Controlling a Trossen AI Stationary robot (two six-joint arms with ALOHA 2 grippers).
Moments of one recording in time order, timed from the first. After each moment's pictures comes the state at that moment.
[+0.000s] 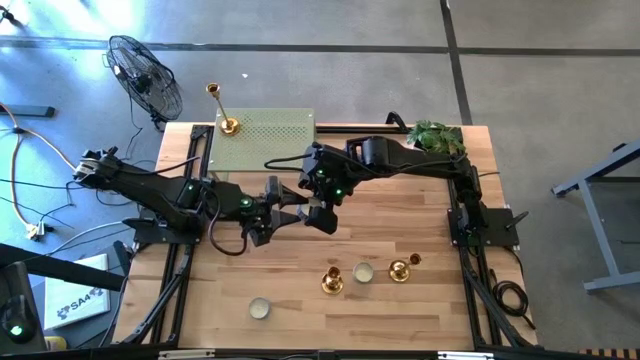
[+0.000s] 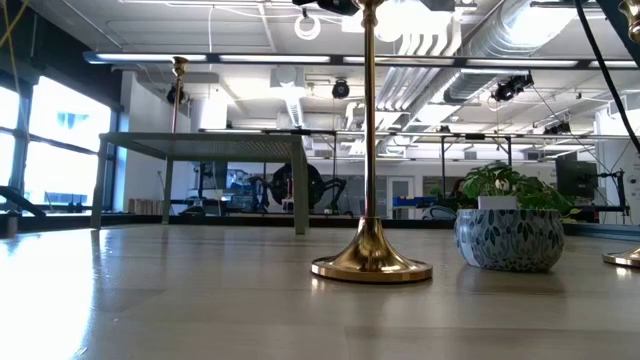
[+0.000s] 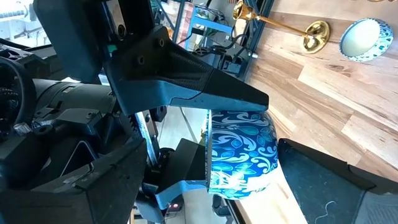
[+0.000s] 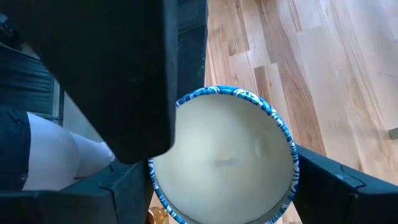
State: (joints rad) left arm -0.29 1.14 1.05 -0.13 -0.38 1.23; right arm -0.01 2.03 2.33 -1.20 -0.29 0.34
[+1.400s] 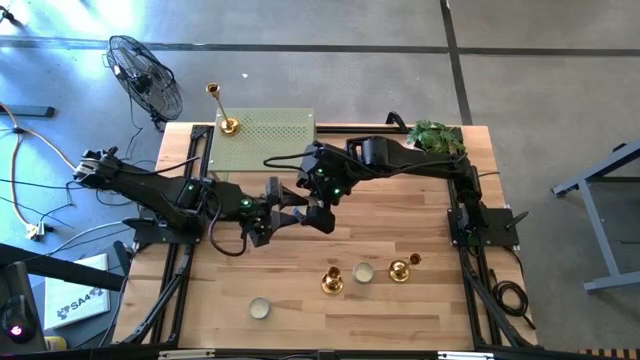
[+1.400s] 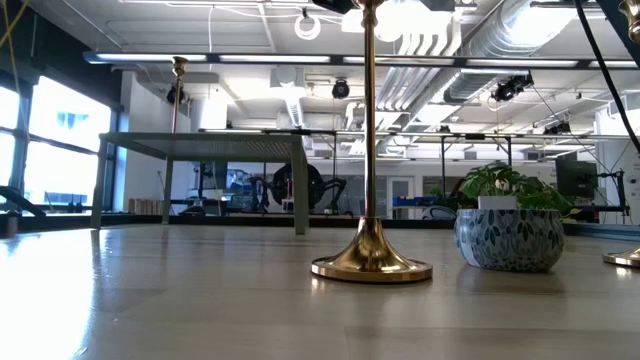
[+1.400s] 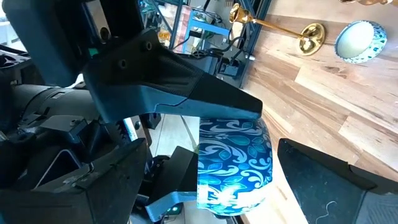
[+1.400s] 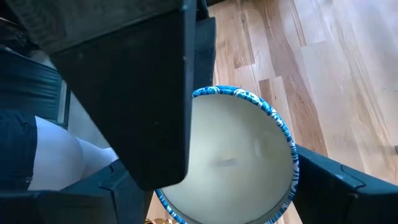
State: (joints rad) left arm -0.29 1.14 1.05 -0.14 -0.36 1.23; right arm -0.01 2.03 2.33 -1.15 -0.30 0.34
